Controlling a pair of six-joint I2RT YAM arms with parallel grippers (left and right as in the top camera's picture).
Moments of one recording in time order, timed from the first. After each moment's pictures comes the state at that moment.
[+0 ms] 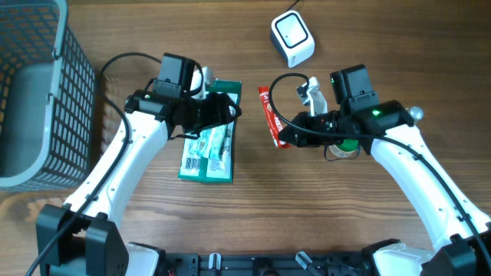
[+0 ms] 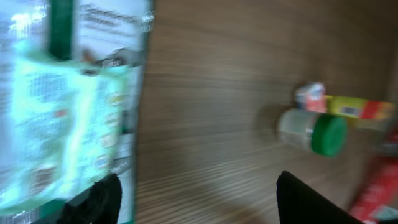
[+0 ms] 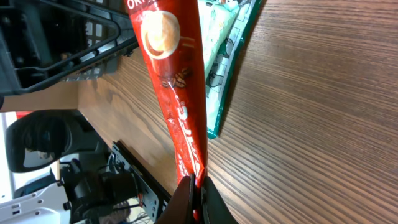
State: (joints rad) left arm -0.28 1.55 1.17 -0.72 0.46 -0.50; right arm 0.31 1.44 1.09 -0.78 -0.73 0.28
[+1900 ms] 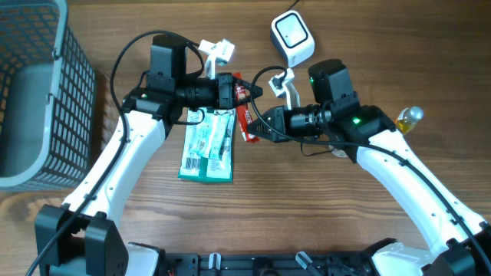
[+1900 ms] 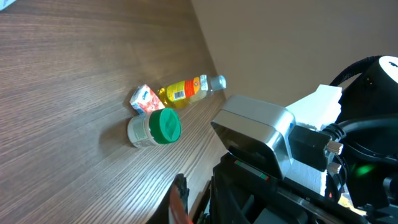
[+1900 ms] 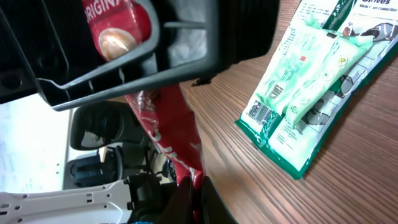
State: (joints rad) left arm -0.26 1.55 1.17 -0.31 1.05 -0.50; right arm 0.44 1.44 1.09 -0.47 -0.88 0.50
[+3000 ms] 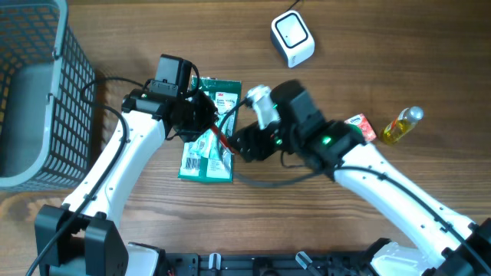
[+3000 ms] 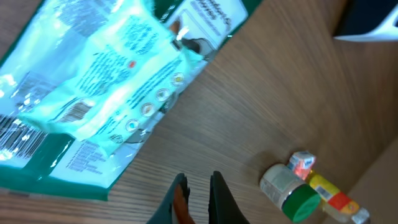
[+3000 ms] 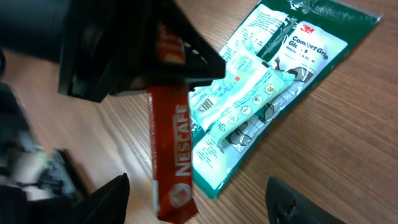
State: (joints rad) left arm -0.26 1.55 1.17 -0.81 0.33 -0.99; right arm 0.70 1.44 1.09 -0.48 -0.34 0.25
